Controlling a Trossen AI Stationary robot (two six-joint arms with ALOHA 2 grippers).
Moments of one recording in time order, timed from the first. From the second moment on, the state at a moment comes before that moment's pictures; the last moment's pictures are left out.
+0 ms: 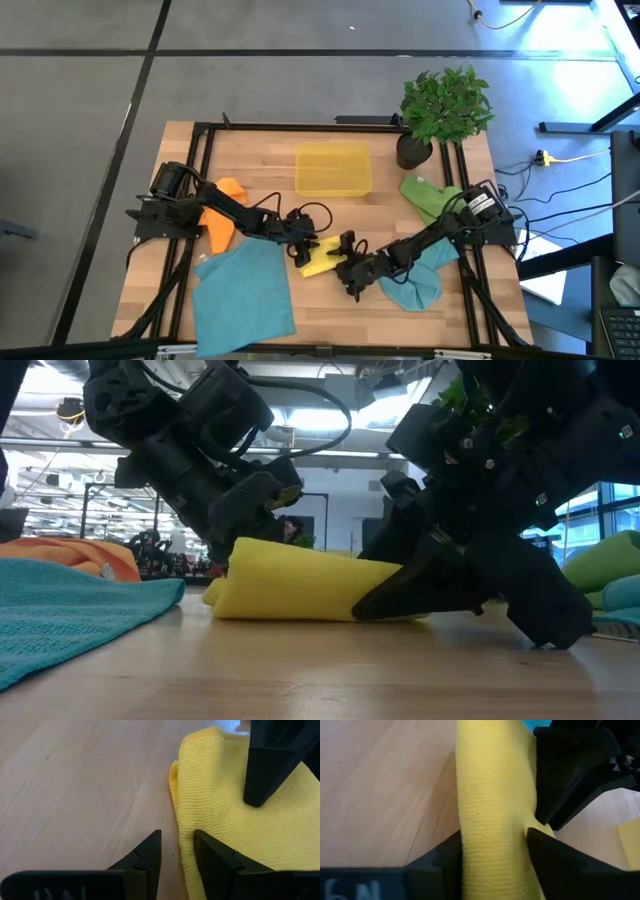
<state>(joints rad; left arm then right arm) -0.19 1.86 0.74 0.38 -0.16 -0.47 0.46 2.00 0.87 0.39 0.55 -0.21</state>
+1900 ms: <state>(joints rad) -0.23 1.58 0.74 0.42 -0.22 -0.23 0.45 1.97 0.86 0.38 0.53 -0.18</state>
